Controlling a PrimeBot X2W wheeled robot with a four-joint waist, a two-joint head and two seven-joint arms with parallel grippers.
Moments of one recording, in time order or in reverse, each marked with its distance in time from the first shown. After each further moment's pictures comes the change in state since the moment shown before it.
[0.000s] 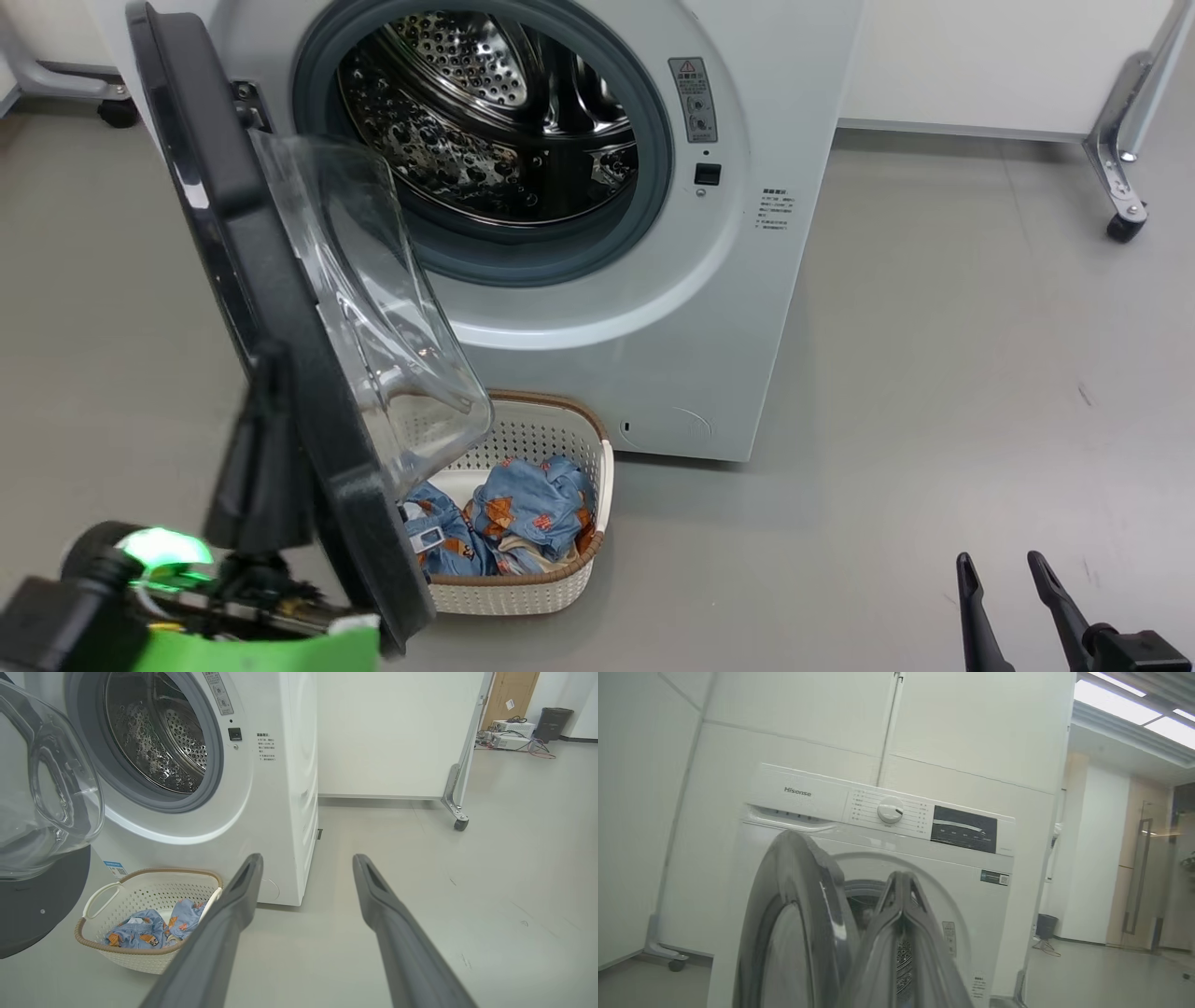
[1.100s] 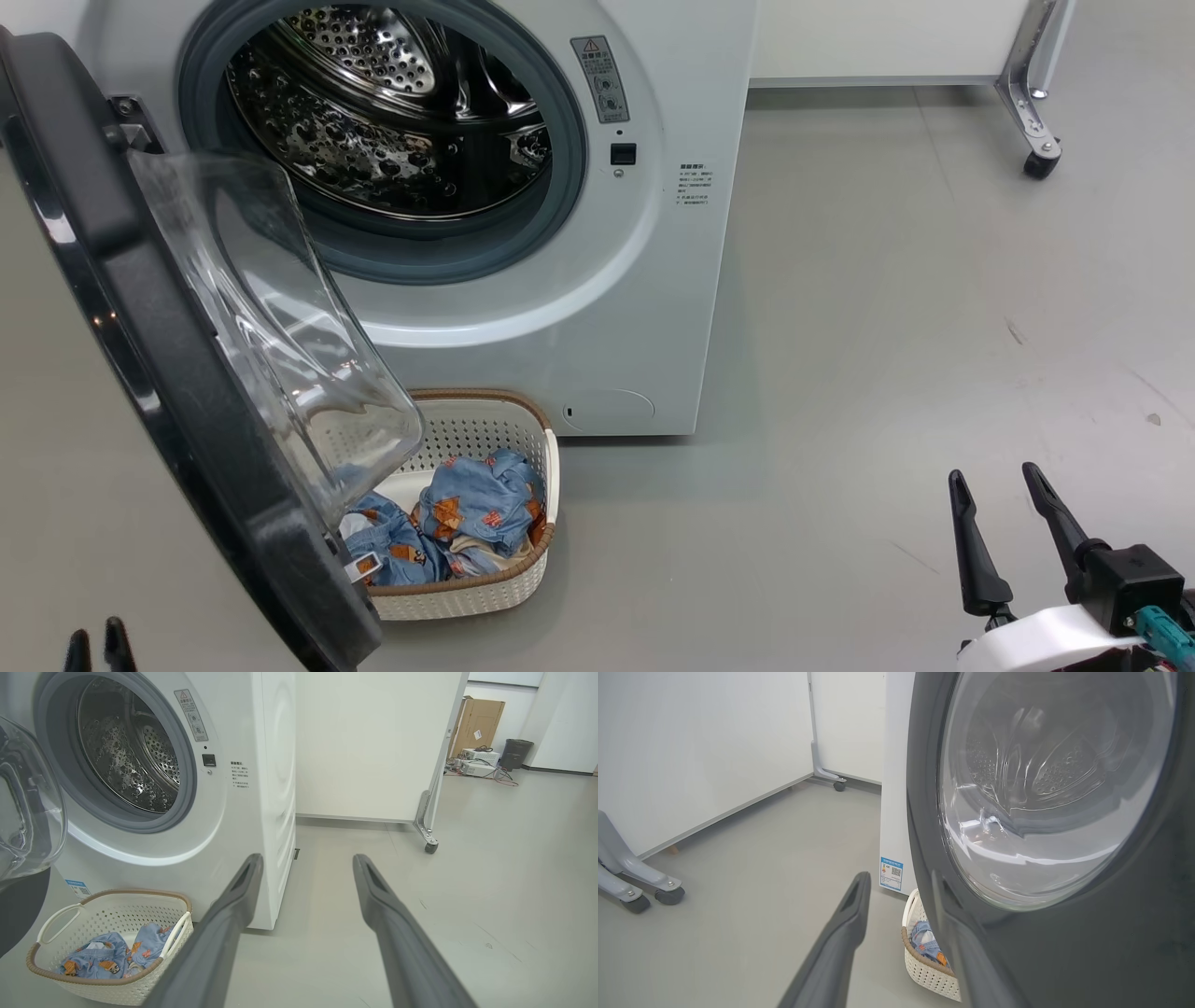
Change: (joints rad) left arm 0.147 0.002 0.307 0.641 0.069 0.005 -0.080; right arm -0.155 -0.140 0.156 0.002 0.080 -0.101 0.000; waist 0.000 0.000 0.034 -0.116
